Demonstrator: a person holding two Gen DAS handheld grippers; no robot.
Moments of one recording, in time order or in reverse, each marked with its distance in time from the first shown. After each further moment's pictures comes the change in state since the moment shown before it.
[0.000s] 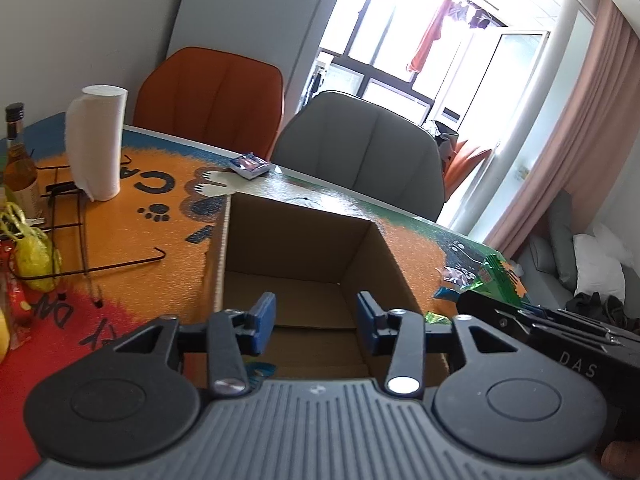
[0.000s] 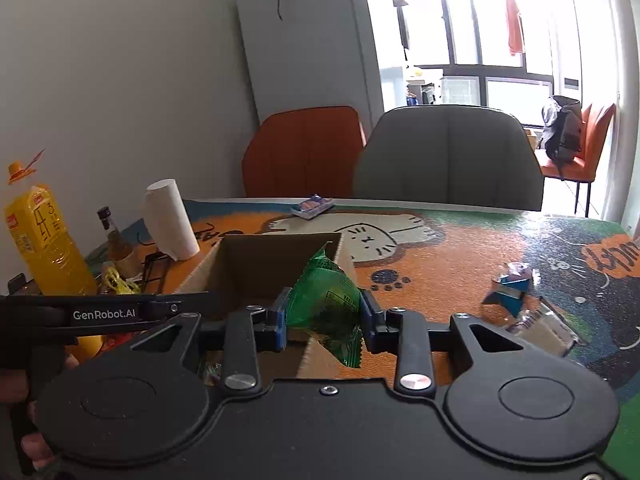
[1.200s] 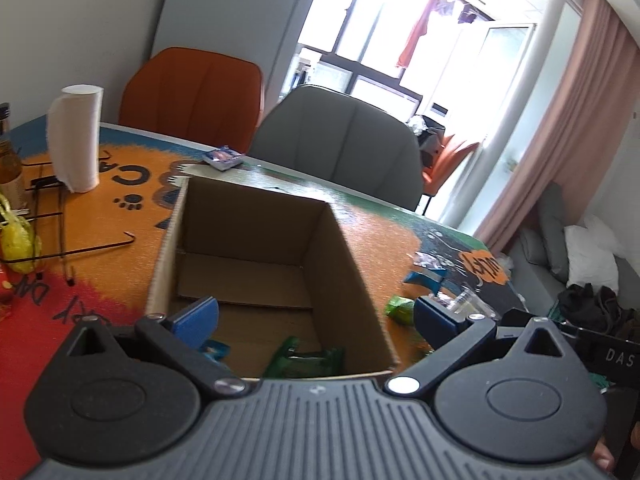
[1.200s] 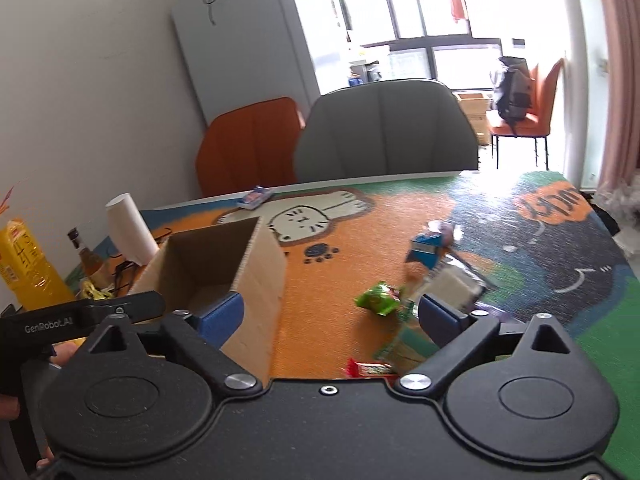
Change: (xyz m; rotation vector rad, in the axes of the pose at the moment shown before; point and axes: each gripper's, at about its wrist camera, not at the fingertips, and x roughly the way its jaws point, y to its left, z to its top) left arm -0.004 -0.043 -0.019 0.026 0.003 -0.034; right arm -0.051 -0.068 -0.017 0.162 0.044 -0.118
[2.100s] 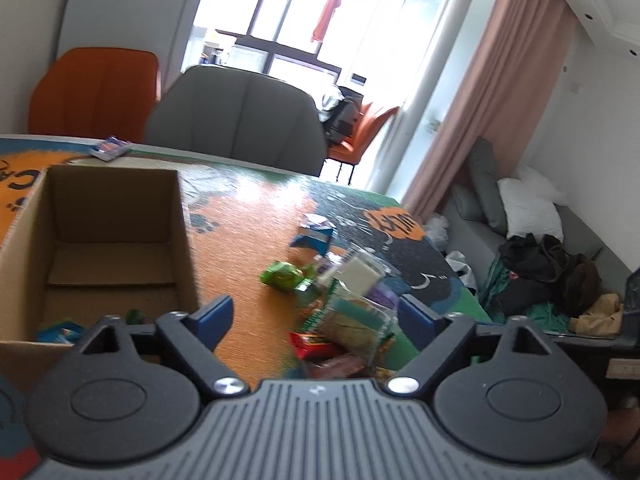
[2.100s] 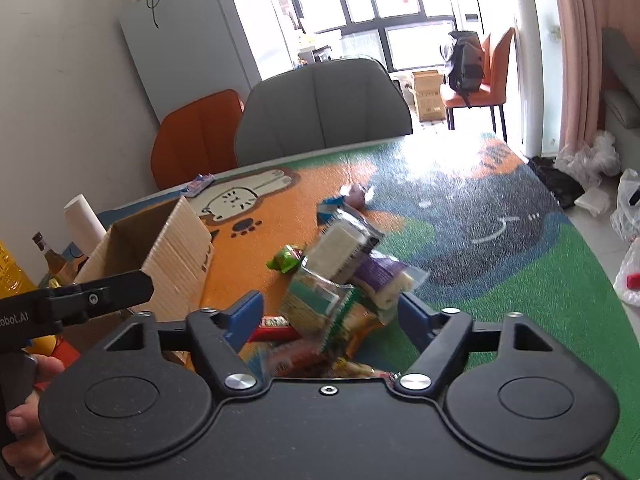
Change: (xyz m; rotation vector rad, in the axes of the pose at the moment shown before) left arm 0.026 -0.082 -0.031 0.133 0.069 -0.205; right arm -0.014 -0.074 -0.032 0.092 0.048 -0.063
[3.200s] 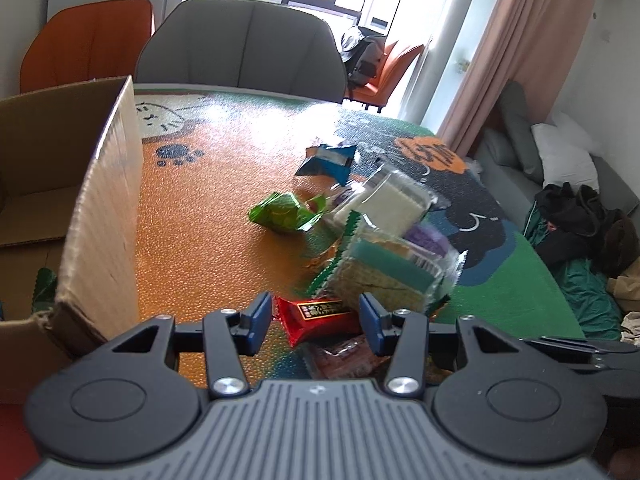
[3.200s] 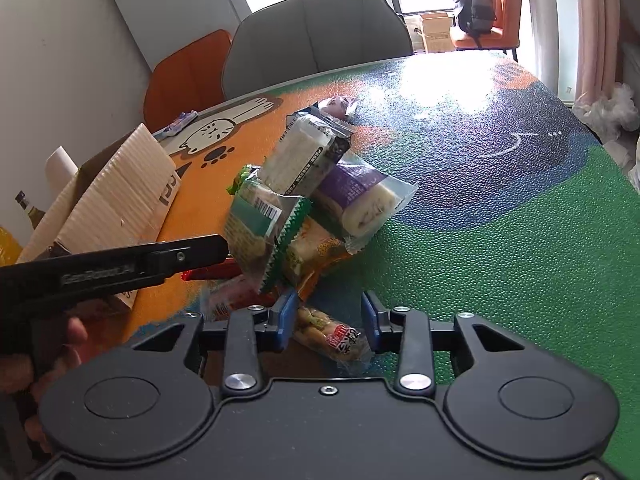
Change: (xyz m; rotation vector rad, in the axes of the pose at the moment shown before) left arm 0.100 -0.005 -0.030 0.023 0.159 0.111; right arm 0.051 -0.036 -0.033 0.002 0.157 0.040
